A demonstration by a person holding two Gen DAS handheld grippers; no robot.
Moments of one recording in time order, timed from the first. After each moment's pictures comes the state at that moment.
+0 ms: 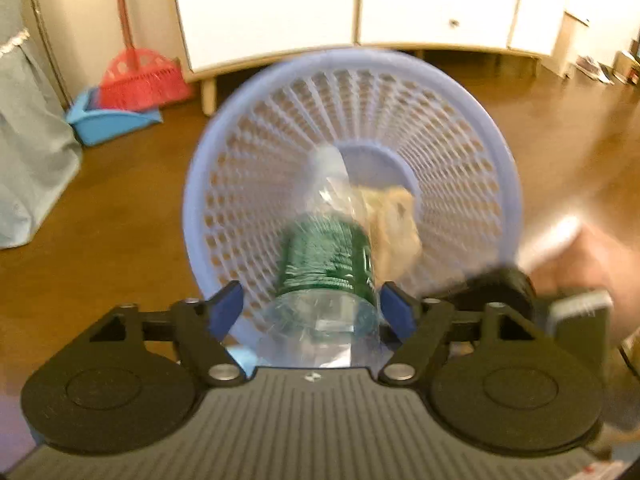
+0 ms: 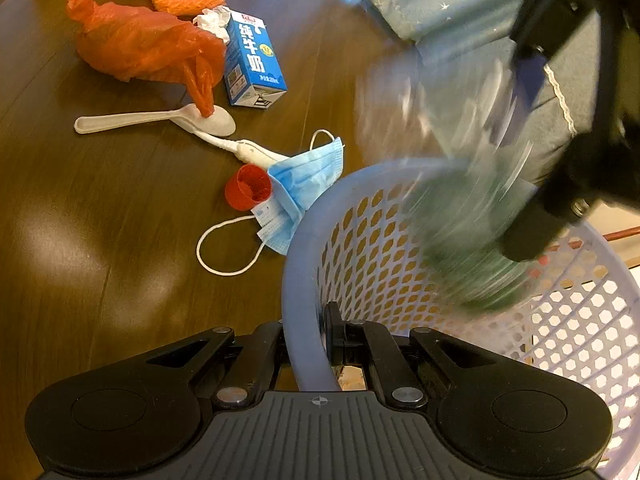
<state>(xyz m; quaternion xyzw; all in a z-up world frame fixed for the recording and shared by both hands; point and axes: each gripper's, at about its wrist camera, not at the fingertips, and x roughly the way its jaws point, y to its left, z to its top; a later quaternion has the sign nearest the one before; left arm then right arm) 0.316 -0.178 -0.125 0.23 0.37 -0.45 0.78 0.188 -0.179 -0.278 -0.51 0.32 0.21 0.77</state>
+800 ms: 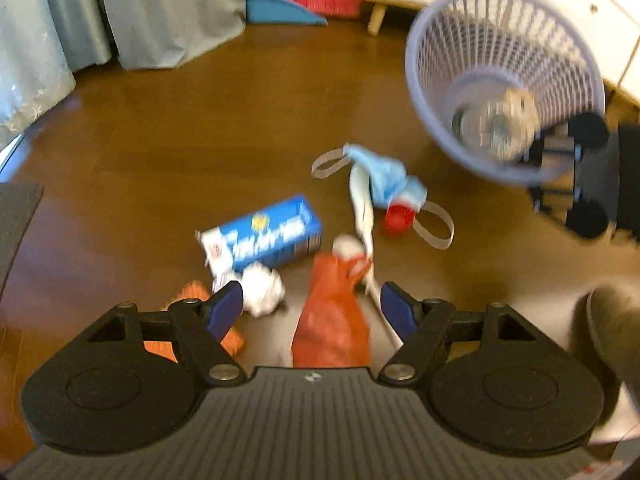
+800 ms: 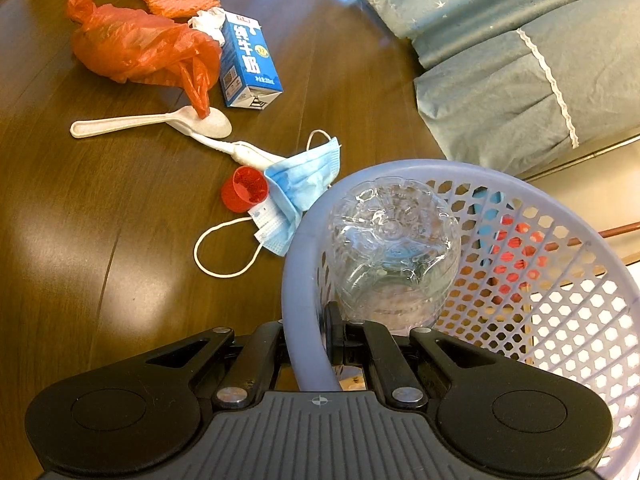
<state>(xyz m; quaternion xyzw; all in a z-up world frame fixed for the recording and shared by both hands) 0.257 0.034 -0.173 0.15 0.46 -0.28 0.83 0.188 -0.178 -0.276 -0.51 0.32 0.20 0.77</state>
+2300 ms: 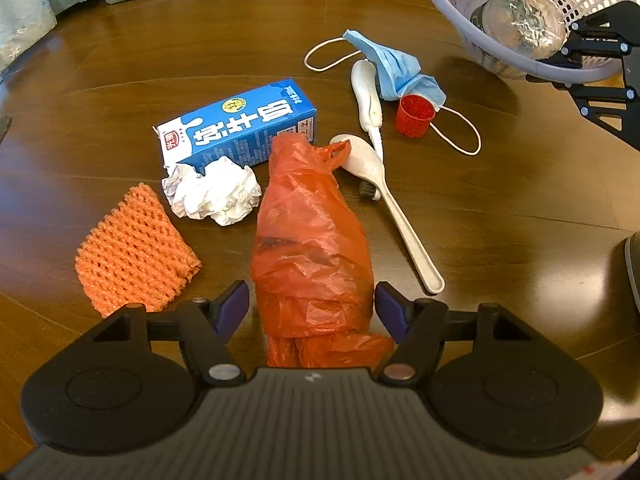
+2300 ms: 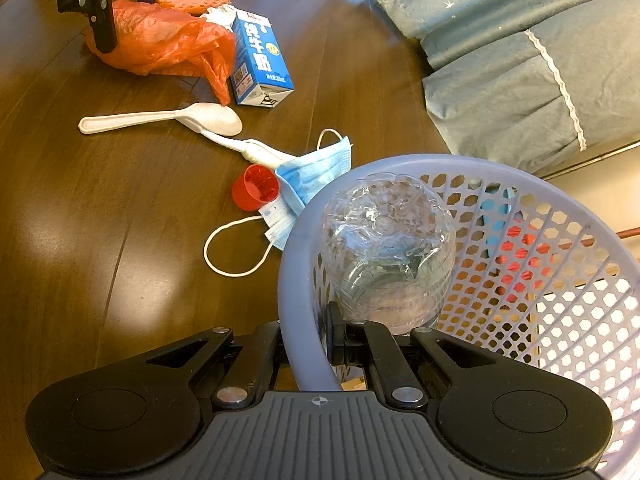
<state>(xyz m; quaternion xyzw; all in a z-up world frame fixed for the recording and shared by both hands) 0.249 0.028 -0.268 0.15 0.51 -0.26 0.80 0.186 -0.175 -0.279 -0.52 0.32 0.21 0.76</state>
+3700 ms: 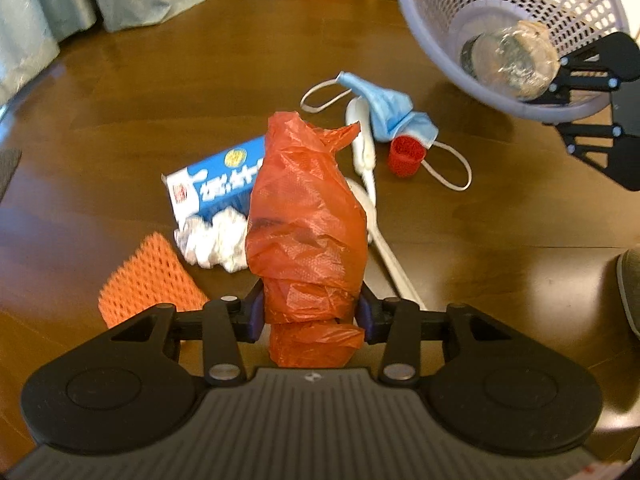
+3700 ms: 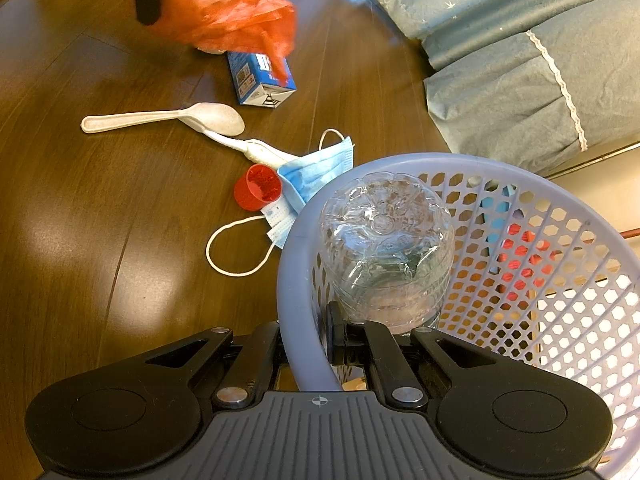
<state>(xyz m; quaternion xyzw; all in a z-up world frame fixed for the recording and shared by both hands) 0.256 0.010 -0.229 0.17 0.49 -0.26 0.81 0.184 -0.173 -0.280 -0.52 0.32 0.21 0.76</state>
